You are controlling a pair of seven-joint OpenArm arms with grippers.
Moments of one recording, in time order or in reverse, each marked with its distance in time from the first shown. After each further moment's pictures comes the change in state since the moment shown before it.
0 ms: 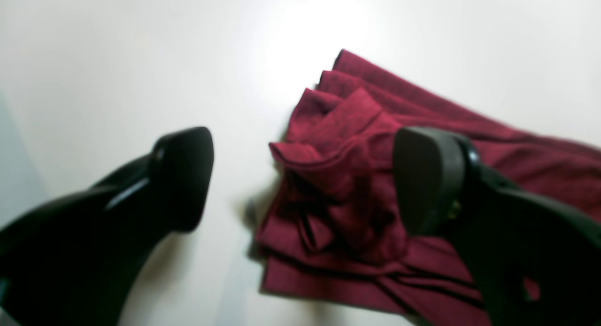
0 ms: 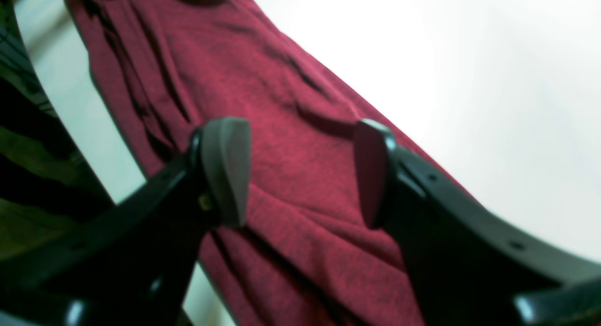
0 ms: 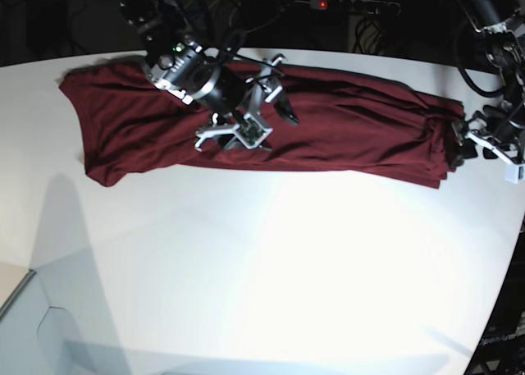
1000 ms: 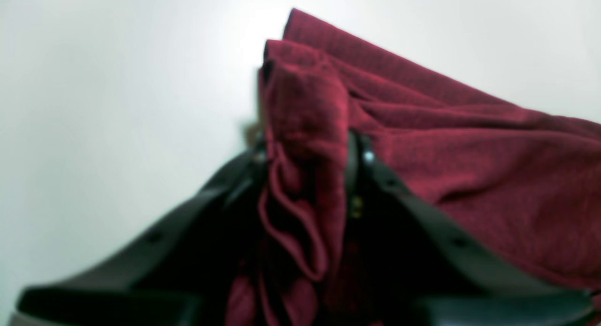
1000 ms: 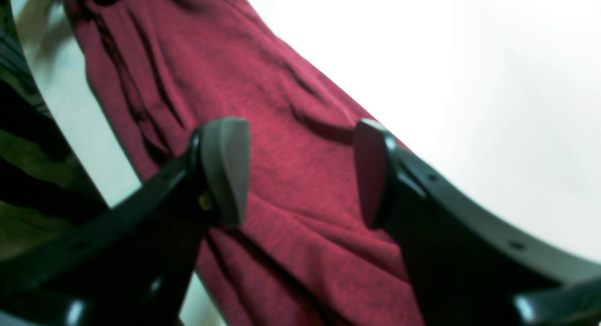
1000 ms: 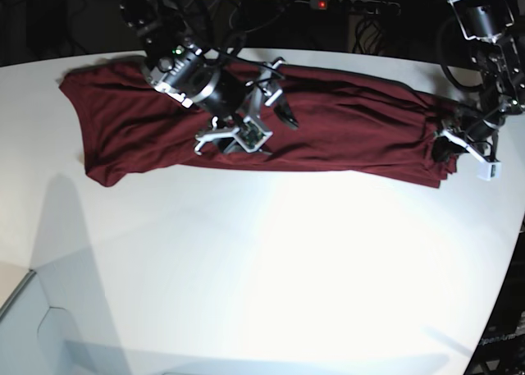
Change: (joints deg) left arm -3.0 -0.5 8.9 -15.1 1.2 -3.1 -11.0; right arm 0.7 0.0 0.0 0.0 0.0 0.0 0.0
